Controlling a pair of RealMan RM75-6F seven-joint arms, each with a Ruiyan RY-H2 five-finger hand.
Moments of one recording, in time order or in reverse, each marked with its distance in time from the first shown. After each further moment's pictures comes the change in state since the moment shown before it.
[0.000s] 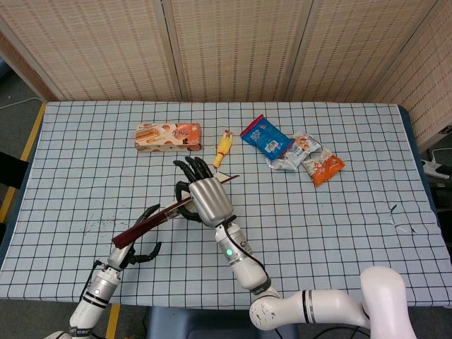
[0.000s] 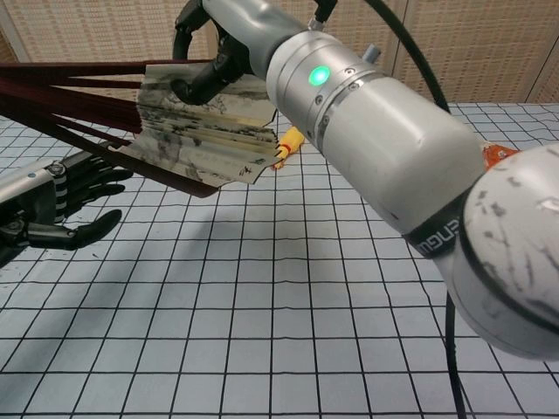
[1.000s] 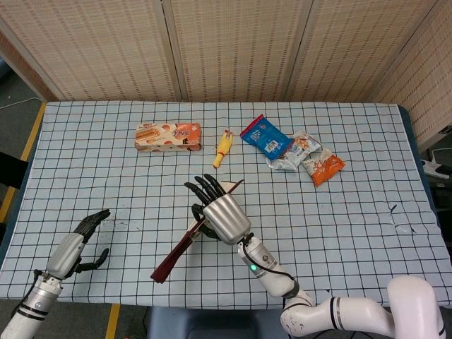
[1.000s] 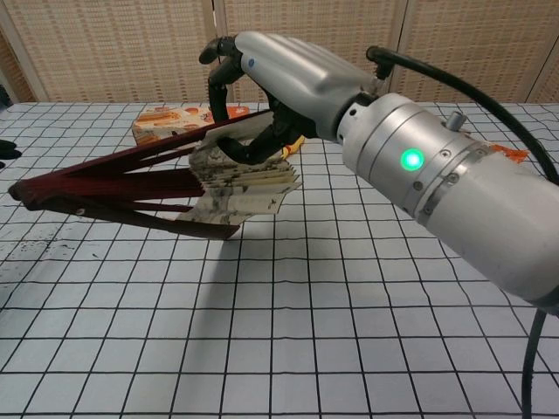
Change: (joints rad) left arm 0.097 0.295 0.070 0.090 0.193 0.068 -0.003; right arm -0.162 0.117 -0.174 0.014 -0.312 -0.070 0.073
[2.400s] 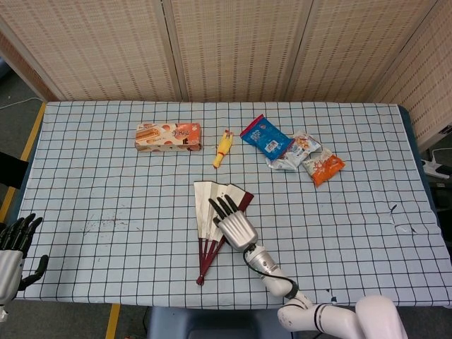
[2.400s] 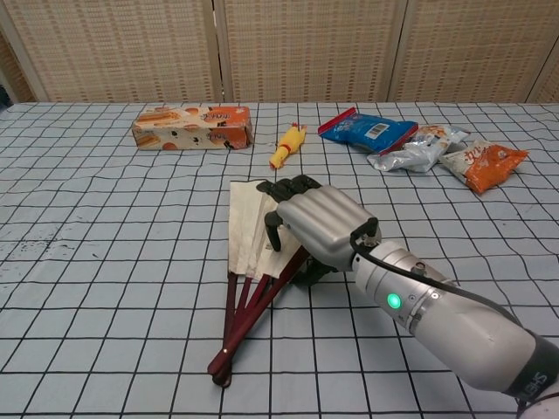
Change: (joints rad) left arm 0.244 0.197 -0.035 -0.203 -0.139 0.237 0.659; right arm -0.091 -0.265 -0.130 0.631 -0.122 -0.097 0.063
